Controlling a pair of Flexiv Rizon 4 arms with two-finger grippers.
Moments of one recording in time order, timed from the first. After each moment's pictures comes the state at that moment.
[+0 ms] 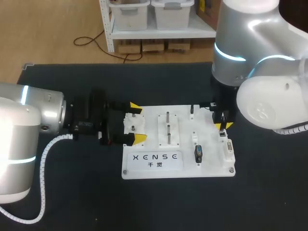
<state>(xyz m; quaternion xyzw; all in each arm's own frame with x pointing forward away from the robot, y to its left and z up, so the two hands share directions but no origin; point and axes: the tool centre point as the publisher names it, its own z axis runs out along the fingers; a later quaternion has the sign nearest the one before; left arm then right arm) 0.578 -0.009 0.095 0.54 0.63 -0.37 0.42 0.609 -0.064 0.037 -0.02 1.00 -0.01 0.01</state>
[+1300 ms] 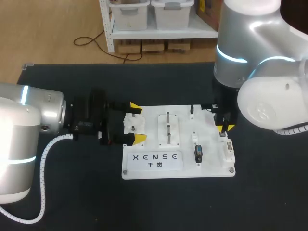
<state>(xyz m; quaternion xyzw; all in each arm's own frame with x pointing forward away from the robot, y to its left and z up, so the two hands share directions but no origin) 0.578 -0.009 0.095 0.54 0.63 -0.37 0.42 0.607 -0.069 0.031 -0.02 1.00 -0.01 0.00</state>
